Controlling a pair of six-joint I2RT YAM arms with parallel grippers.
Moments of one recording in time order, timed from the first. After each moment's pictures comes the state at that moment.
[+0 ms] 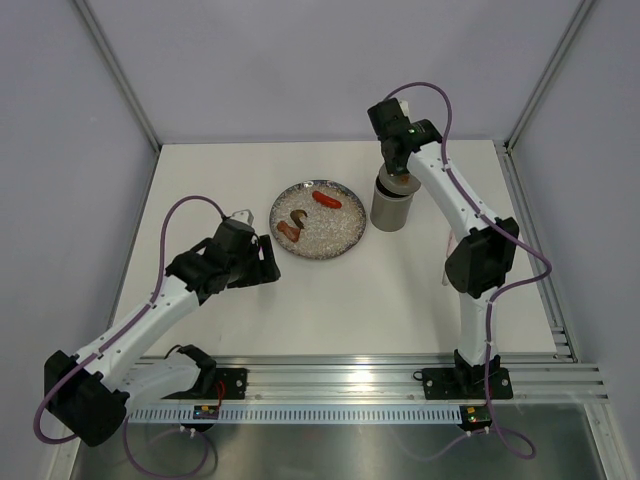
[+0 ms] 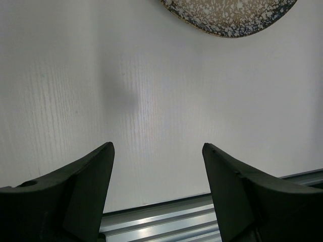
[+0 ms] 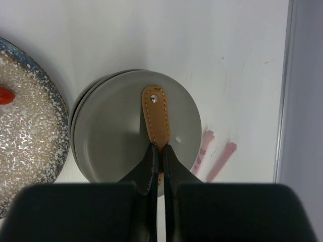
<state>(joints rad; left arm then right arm) -0.56 1.02 0.84 -0.73 -0.08 -0.65 0.44 2.05 2.16 -1.07 0.53 0.16</state>
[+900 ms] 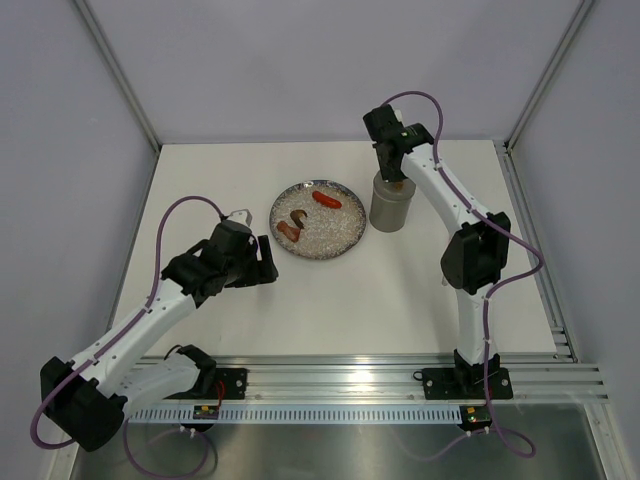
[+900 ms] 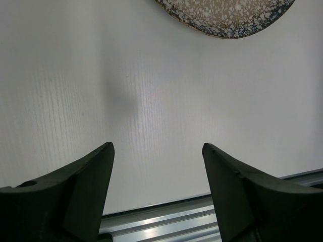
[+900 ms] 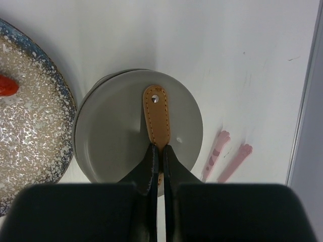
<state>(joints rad) -0.56 0.99 0.84 -0.74 -0.10 -0.62 0.44 2.10 2.14 -1.06 0.48 0.17</state>
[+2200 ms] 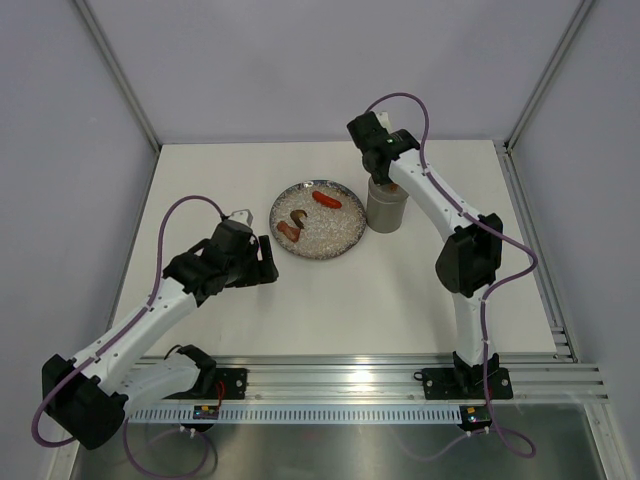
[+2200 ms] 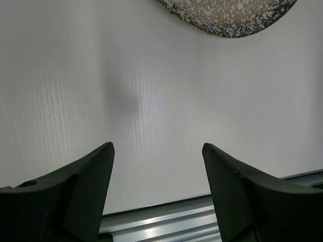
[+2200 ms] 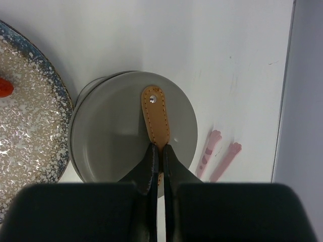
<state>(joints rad) -0.56 1.00 0.84 -0.74 -0.10 -0.62 0.51 2.10 2.12 -1.04 0.60 0.17</state>
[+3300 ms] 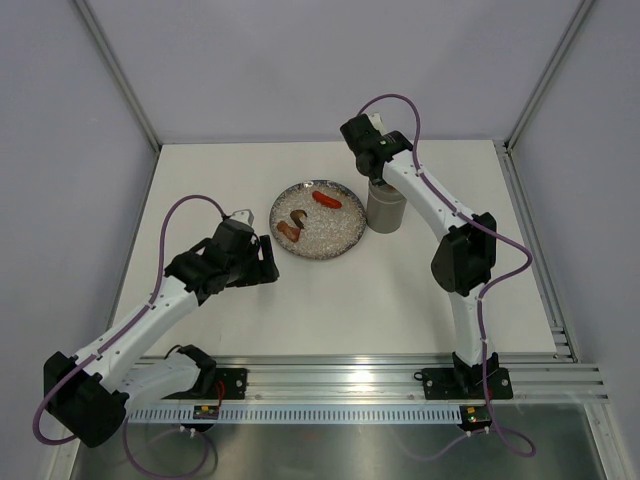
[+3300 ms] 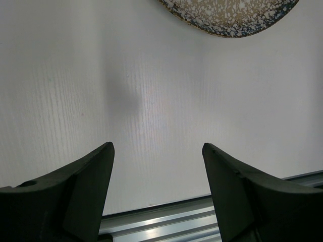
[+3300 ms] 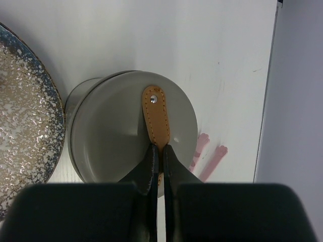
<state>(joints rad) -0.56 1.02 0.84 -0.73 -0.10 -0.62 0.54 2.12 2.14 -1.05 0.67 0.11</state>
